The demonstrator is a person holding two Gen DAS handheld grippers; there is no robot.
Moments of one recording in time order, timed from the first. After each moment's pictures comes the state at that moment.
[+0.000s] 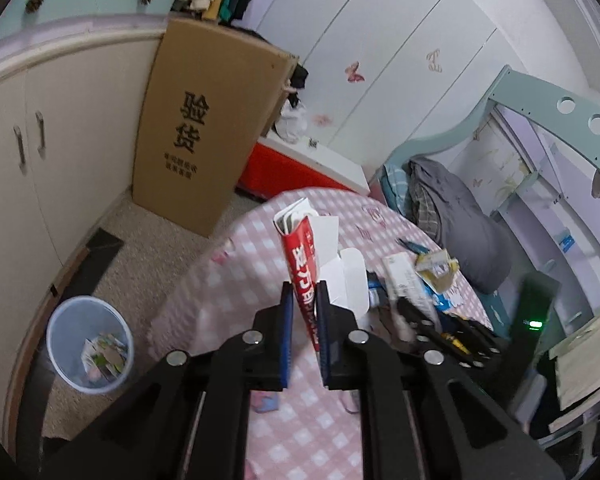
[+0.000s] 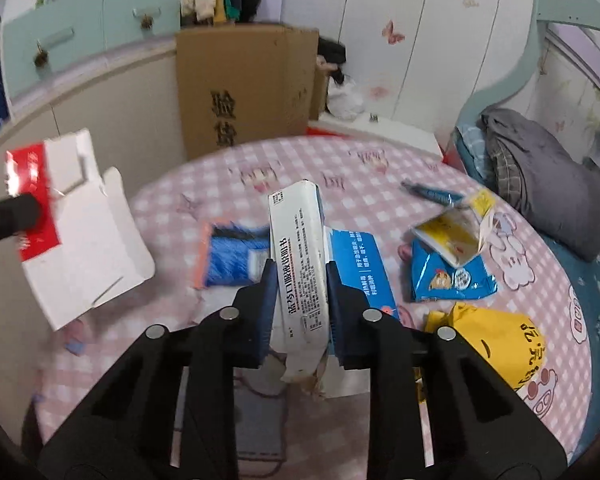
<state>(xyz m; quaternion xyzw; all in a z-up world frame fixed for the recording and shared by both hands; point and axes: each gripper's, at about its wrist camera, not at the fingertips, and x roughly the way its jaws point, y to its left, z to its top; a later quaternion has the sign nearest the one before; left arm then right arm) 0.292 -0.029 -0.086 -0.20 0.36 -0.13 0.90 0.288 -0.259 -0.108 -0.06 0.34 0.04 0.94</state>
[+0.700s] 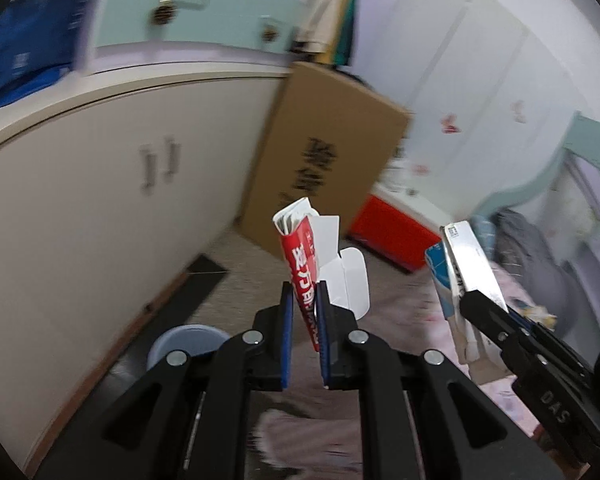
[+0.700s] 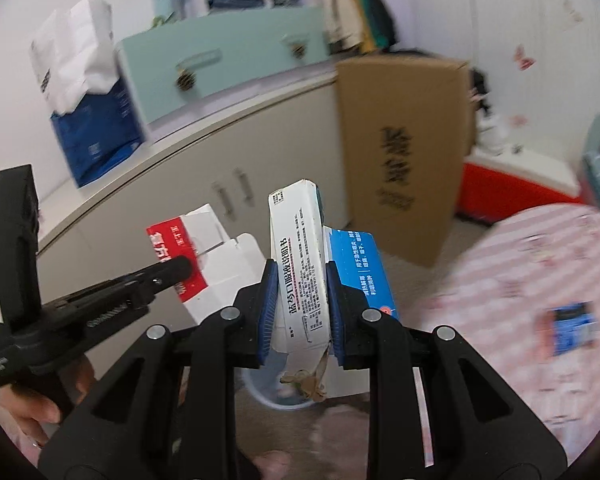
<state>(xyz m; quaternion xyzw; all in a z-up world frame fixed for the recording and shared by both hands) 0.278 0.153 -0.100 -0.20 0.34 0.04 0.92 0.294 -0.042 -0.087 0.02 0.33 0.28 0.90</state>
